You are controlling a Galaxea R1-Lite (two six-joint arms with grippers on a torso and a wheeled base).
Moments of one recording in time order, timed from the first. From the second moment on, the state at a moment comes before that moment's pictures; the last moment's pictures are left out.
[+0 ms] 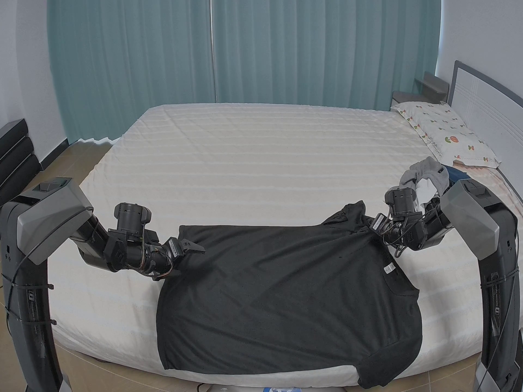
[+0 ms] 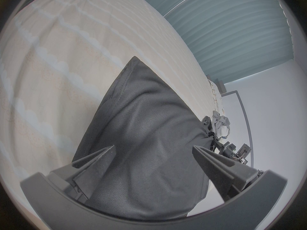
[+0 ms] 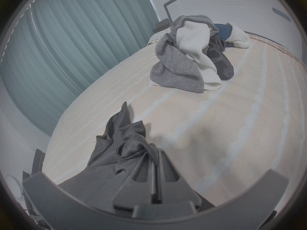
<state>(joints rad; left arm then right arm) -0.10 2.32 -1.06 -0.45 -0.49 -0.69 0.13 2.54 -1.46 -0.43 -0.22 0.71</state>
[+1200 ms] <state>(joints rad) -0.10 2.33 -1.07 -0.46 -0.48 -0.68 0.04 2.52 -1.35 -0.42 -0.15 0.60</state>
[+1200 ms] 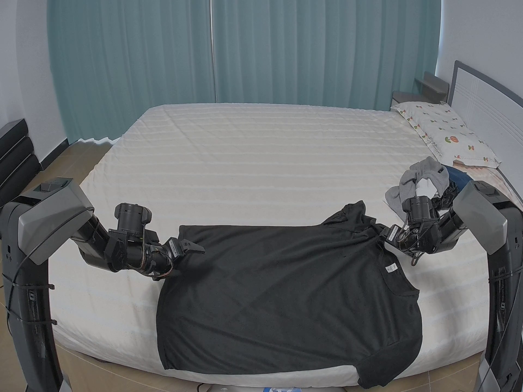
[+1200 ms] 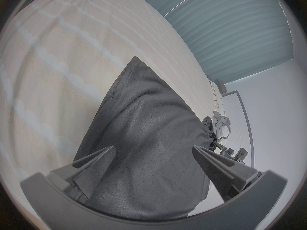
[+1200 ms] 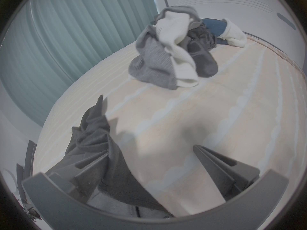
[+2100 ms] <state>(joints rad) -0.10 2.33 -1.07 -0.46 -0.48 -0.69 -0.10 2.43 -1.31 -0.43 -0.08 0.52</state>
